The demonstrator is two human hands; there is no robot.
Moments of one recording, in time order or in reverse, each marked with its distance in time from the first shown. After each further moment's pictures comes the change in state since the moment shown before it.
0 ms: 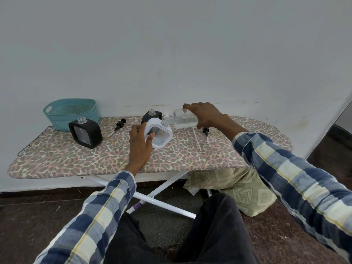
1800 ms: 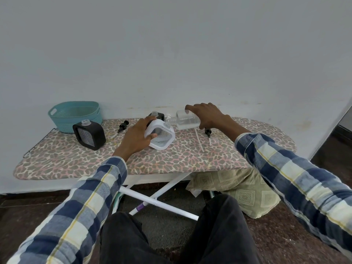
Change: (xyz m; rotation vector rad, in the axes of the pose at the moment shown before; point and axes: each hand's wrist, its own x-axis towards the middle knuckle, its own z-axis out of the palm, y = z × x) left_hand 0.046 0.013 -0.054 0.143 -0.310 0.160; right_hand 0.002 0.001 -0.002 -0.038 0.008 0.005
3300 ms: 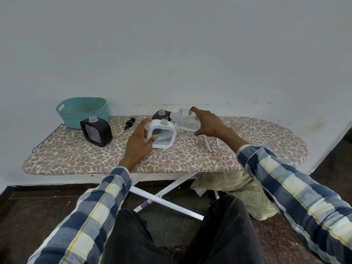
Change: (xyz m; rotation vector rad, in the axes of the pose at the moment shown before) left_hand -0.038 -0.009 0.015 -0.218 0.151 -0.173; right_hand -0.002 -0.024 0.040 0.421 0.102 0.077
